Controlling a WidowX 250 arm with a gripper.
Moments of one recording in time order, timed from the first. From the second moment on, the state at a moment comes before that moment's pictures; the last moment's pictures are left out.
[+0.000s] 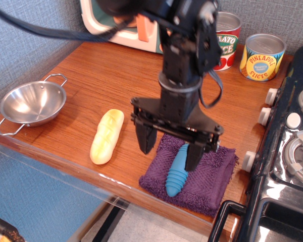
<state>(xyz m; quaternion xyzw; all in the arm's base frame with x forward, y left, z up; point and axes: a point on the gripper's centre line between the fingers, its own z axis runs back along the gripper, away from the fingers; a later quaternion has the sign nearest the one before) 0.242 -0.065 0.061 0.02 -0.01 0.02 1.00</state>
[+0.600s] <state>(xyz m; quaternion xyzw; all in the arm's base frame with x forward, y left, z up) 0.247 -0.081 0.033 0.03 -0.05 0.07 1.00</state>
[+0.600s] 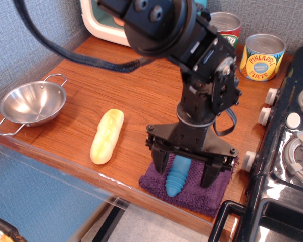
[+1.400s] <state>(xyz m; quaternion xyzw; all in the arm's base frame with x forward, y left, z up) 0.254 -0.073 0.018 0.03 -0.04 0.07 1.00</state>
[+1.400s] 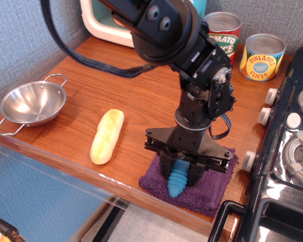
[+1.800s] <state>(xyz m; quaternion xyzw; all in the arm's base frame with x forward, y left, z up) 0.261 -0.069 0.060 0.00 -0.09 0.02 1.00</state>
